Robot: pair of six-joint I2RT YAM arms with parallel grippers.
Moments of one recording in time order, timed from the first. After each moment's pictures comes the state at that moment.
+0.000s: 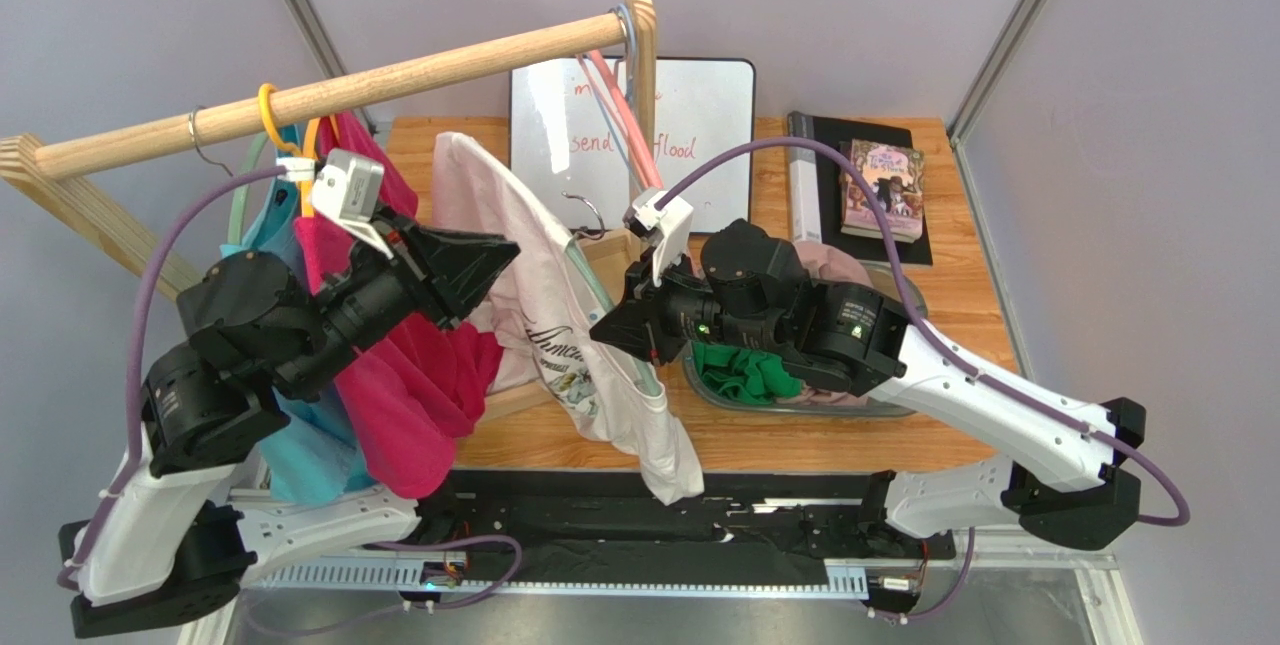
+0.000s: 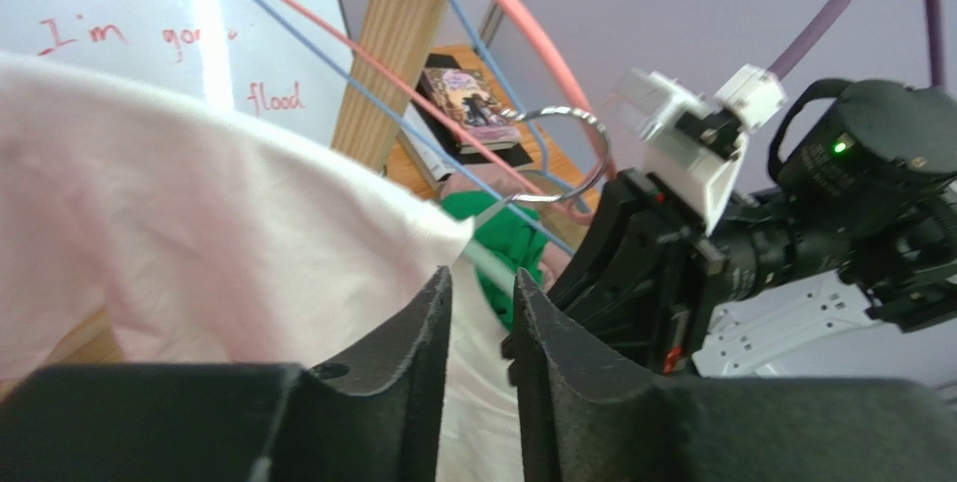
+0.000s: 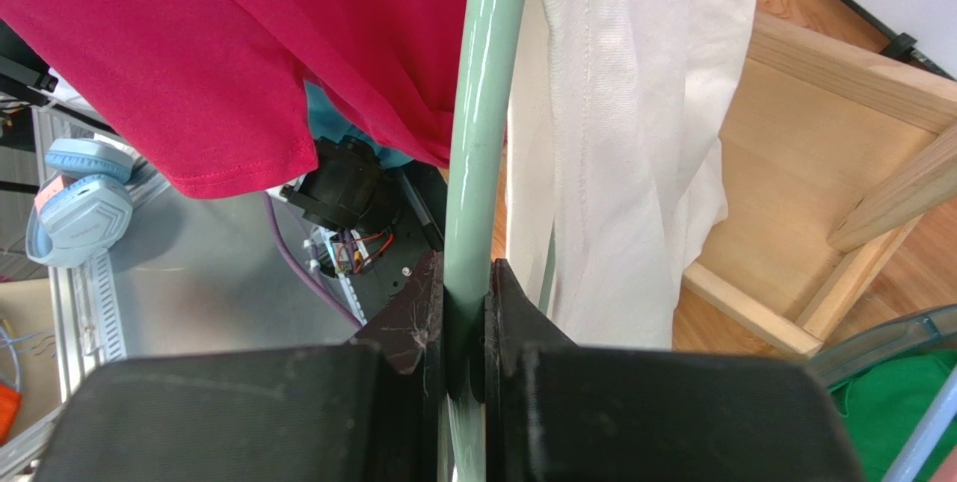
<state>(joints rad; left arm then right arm) -0.99 0.79 1.54 -0.76 -0.28 -0.40 1.15 1.26 1.48 -0.56 -0.03 0.36</state>
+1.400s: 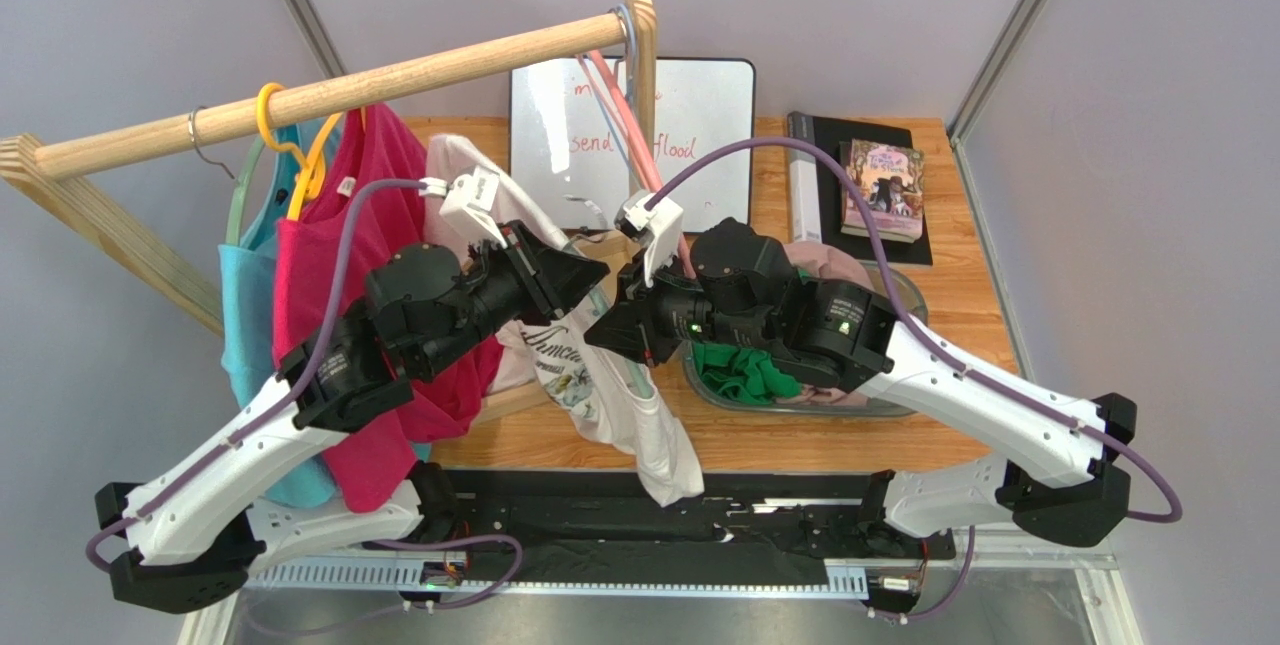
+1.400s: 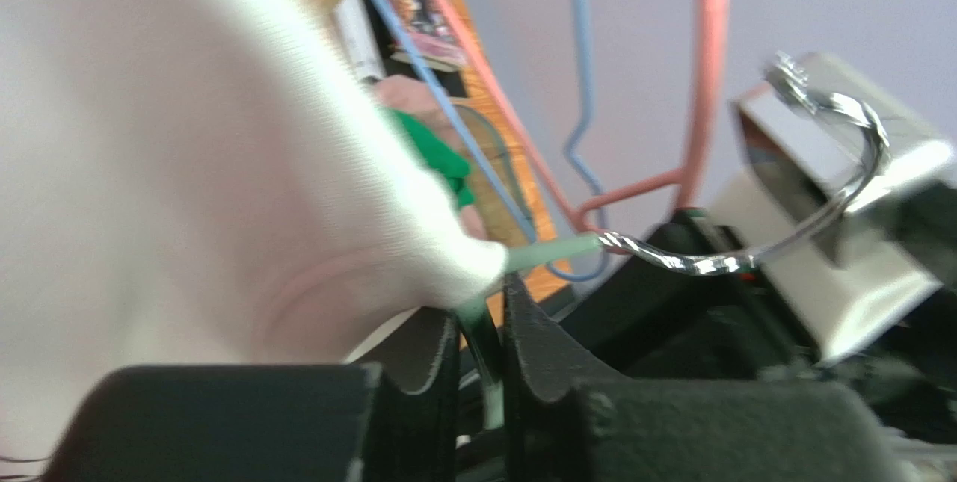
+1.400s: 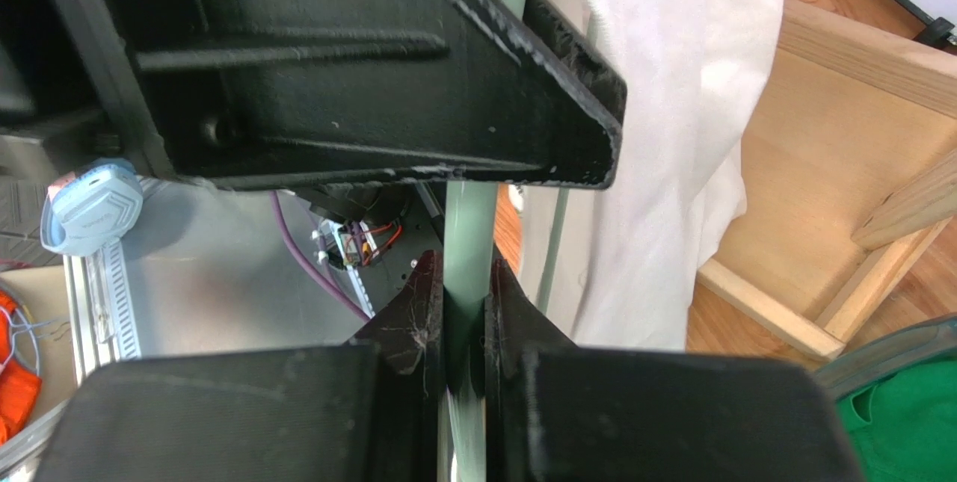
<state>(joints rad) -0.99 0.88 1.26 -0.54 -0.28 -0.79 1.15 1.28 1.48 -0.56 -0.07 0.38</state>
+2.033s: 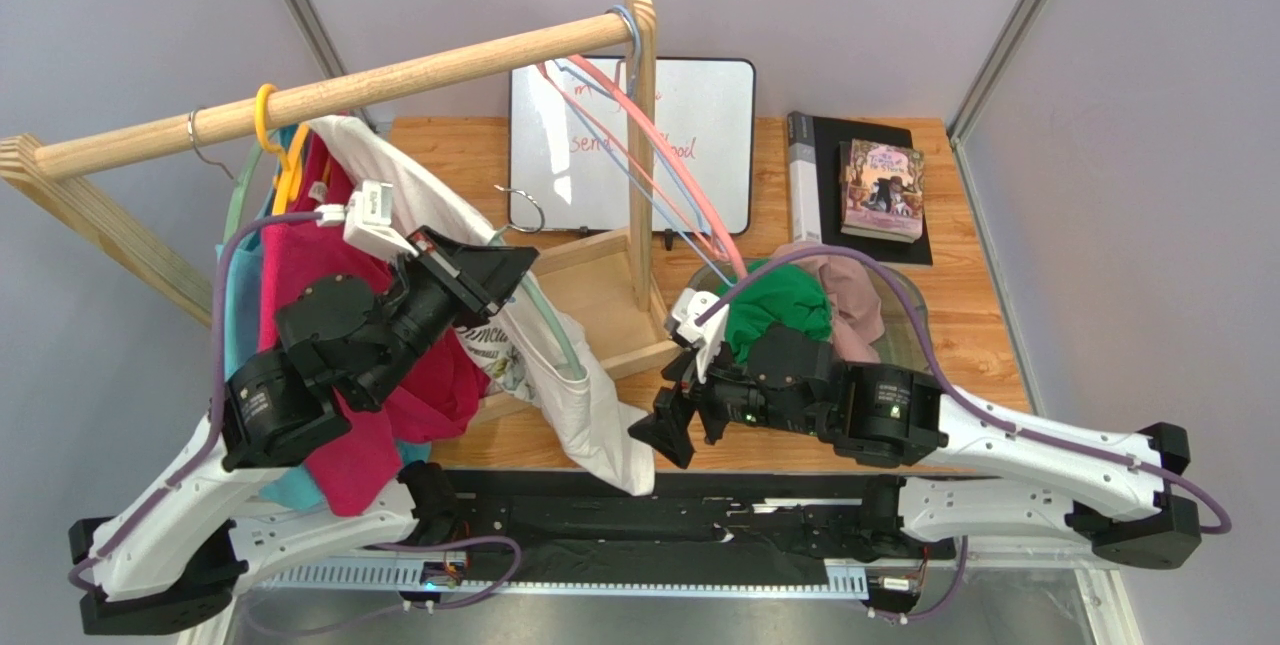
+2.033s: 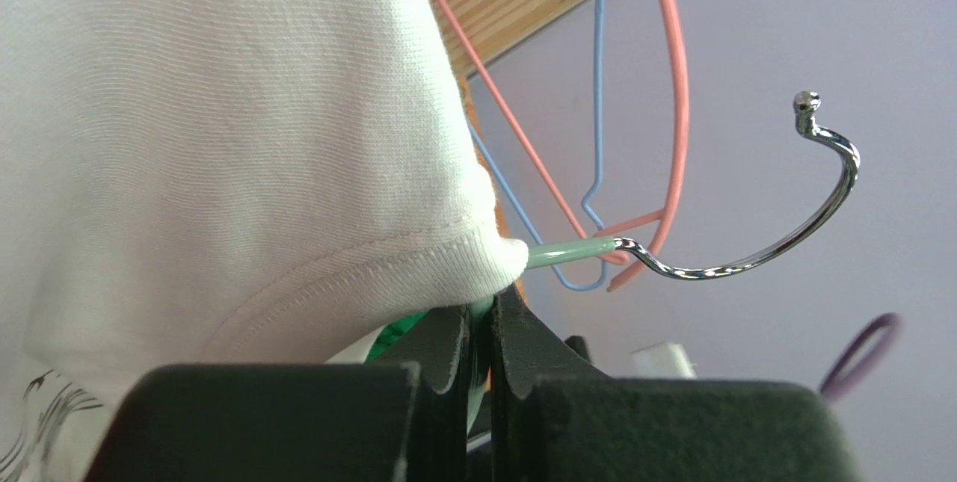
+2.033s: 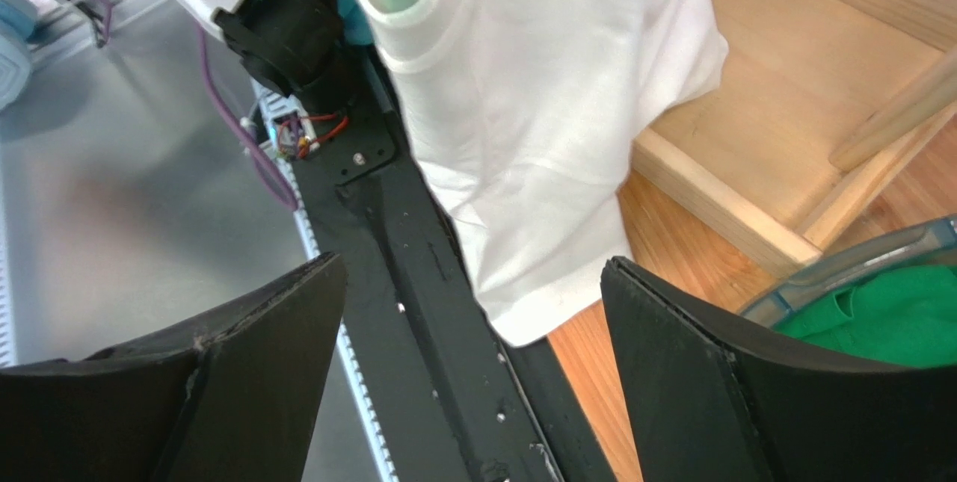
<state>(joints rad) -0.99 0.73 1.27 -0.60 -0.49 -0.90 1.31 0.97 1.04 -0.45 0.07 0.27</state>
